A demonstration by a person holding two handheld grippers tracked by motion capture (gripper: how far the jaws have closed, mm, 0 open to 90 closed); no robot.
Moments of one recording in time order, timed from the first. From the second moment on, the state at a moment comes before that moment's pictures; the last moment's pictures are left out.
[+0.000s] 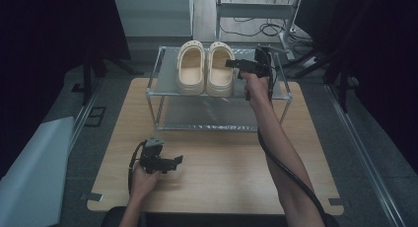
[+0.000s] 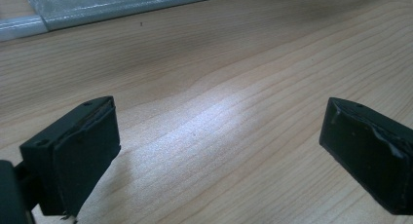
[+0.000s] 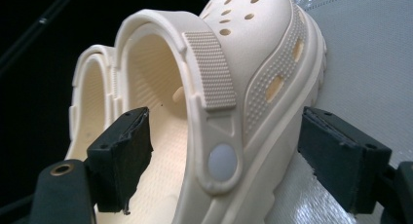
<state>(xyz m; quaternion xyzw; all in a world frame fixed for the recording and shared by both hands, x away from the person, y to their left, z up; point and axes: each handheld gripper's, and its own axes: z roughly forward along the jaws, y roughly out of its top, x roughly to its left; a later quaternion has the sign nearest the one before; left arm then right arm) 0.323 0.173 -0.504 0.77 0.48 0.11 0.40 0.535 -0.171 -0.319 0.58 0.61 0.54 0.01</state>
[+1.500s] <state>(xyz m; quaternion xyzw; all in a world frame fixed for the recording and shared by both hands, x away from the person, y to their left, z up) 0.322 0.169 -0.505 0.78 0.47 0.11 0.40 0.434 -0.230 -0.336 0.48 0.65 0.58 -0.08</state>
